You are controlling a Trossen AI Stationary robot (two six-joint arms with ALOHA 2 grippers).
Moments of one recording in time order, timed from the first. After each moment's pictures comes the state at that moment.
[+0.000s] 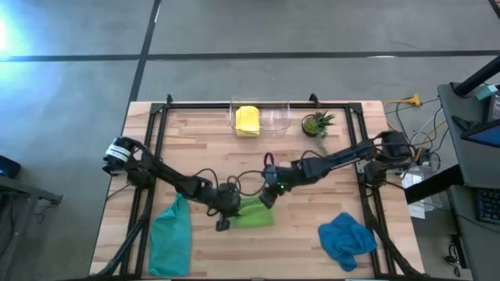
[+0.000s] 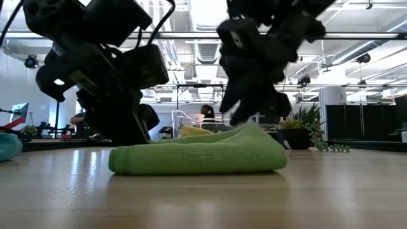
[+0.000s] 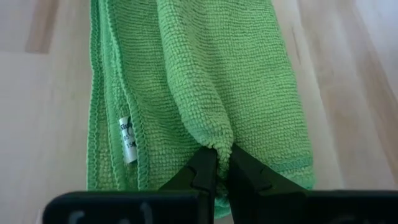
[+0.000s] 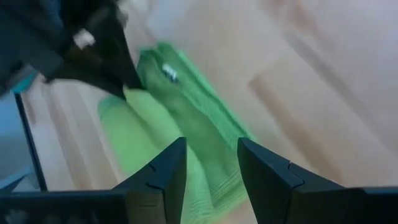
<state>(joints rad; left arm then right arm) -0.31 1.75 0.75 0.21 0.05 -0.35 0.15 1.75 1.03 -0.18 -0.08 0.88</state>
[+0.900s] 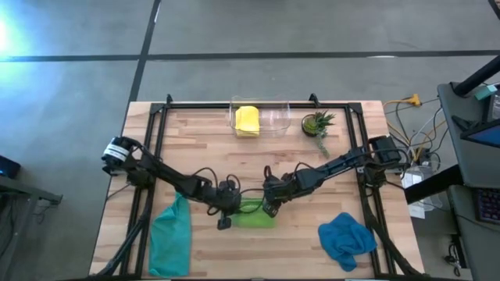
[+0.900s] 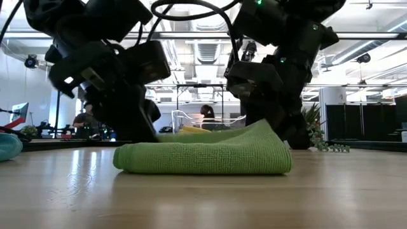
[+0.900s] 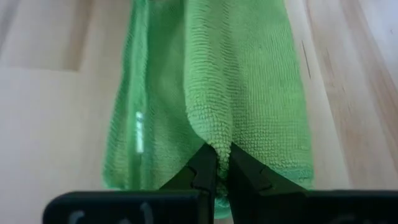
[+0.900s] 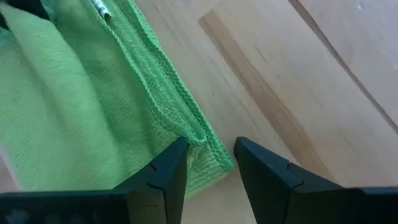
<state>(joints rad) -0.30 1.71 0.75 0.20 -0.02 -0.35 0.21 1.88 1.05 -0.31 0.06 0.83</state>
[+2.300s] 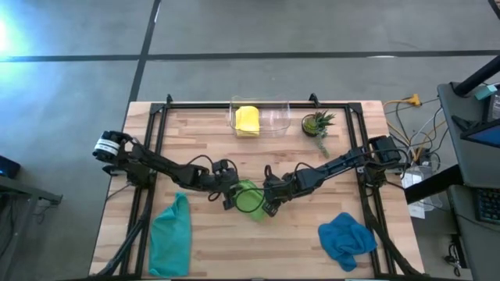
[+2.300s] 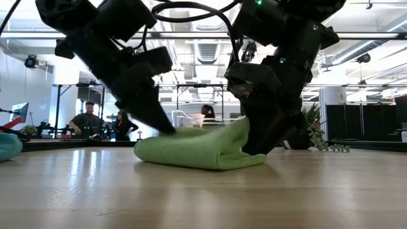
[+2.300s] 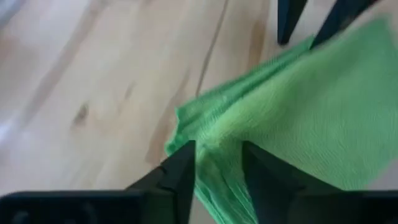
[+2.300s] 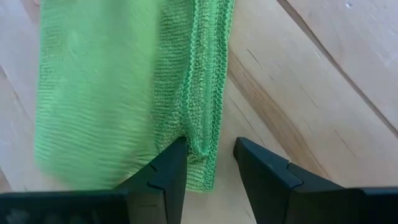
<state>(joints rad) -0.19 1.60 0.73 0.10 -0.30 -0.36 0.21 1.88 1.05 -0.31 0.08 0.86</state>
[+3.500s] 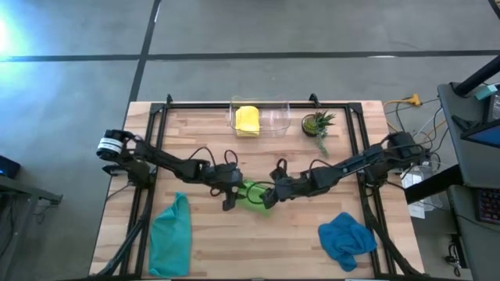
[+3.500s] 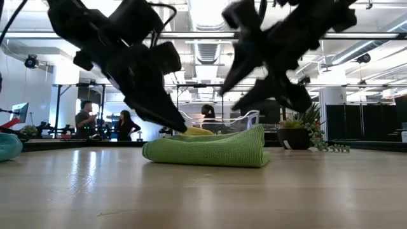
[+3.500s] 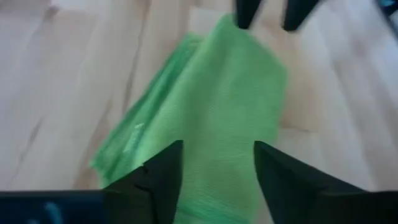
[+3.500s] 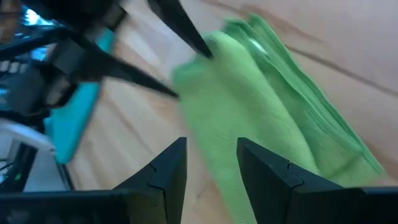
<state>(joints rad) -0.10 1.62 0.71 0.27 0.07 -0.26 0.26 1.68 0.93 -0.01 0.19 1.23</state>
